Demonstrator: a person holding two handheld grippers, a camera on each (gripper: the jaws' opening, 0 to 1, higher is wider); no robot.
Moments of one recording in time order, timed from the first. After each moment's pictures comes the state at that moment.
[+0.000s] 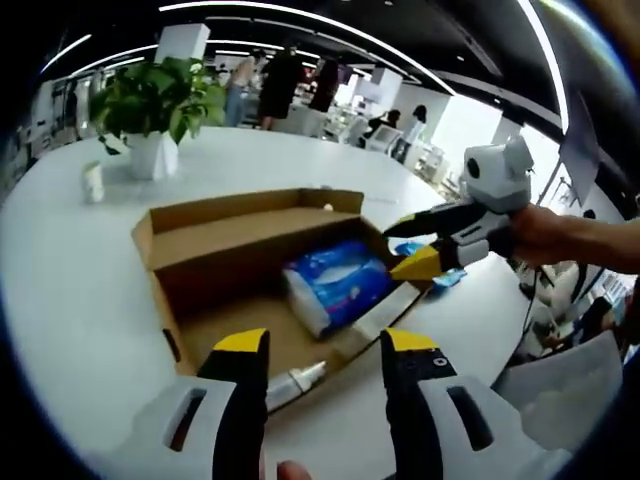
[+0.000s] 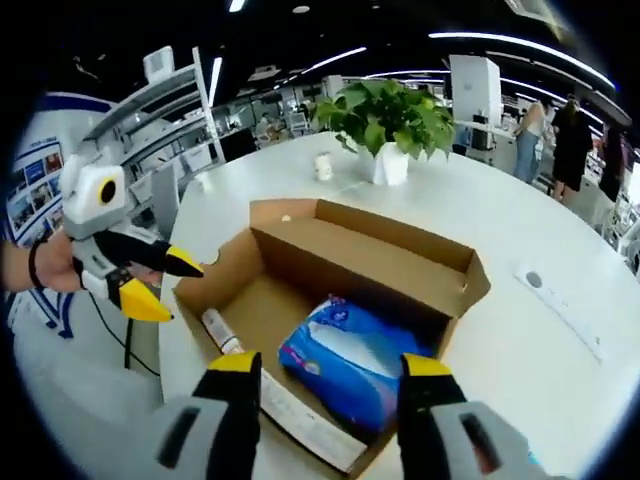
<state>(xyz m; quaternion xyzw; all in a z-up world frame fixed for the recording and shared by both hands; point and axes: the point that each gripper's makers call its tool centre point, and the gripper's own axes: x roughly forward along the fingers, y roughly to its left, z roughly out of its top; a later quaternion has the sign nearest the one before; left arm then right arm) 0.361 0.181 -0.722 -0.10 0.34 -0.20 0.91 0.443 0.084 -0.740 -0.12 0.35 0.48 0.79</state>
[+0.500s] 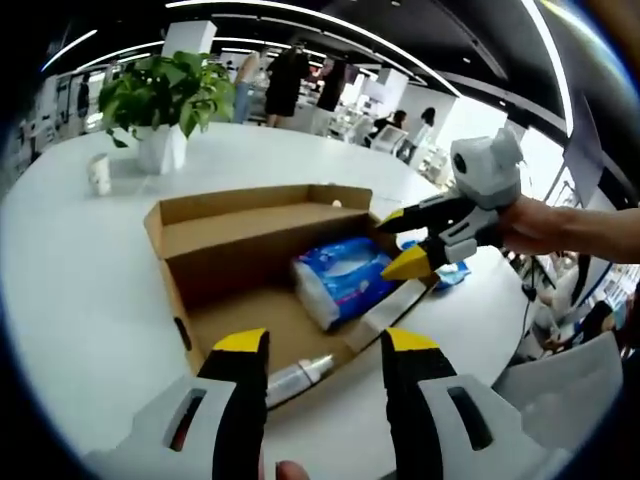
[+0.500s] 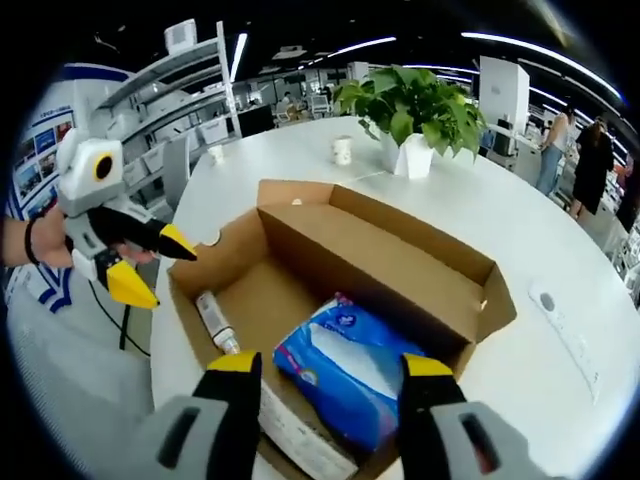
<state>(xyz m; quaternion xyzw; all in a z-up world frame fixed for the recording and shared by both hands) 0.361 0.196 -0.730 -0.11 0.35 -0.19 0.91 0.451 0.097 -0.757 -0.19 0.36 0.51 0.76</state>
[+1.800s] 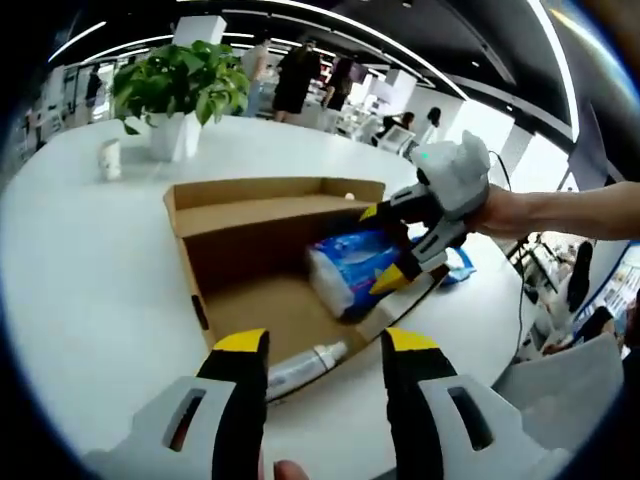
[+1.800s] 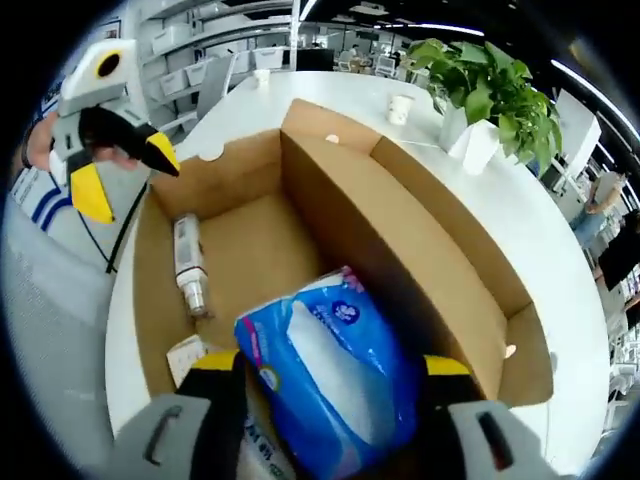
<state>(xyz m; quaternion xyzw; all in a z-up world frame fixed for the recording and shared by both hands) 0.357 0.215 -0.747 -0.12 0.35 -0.18 0.91 0.475 0.110 -0.816 -0.35 0.35 0.55 0.67</state>
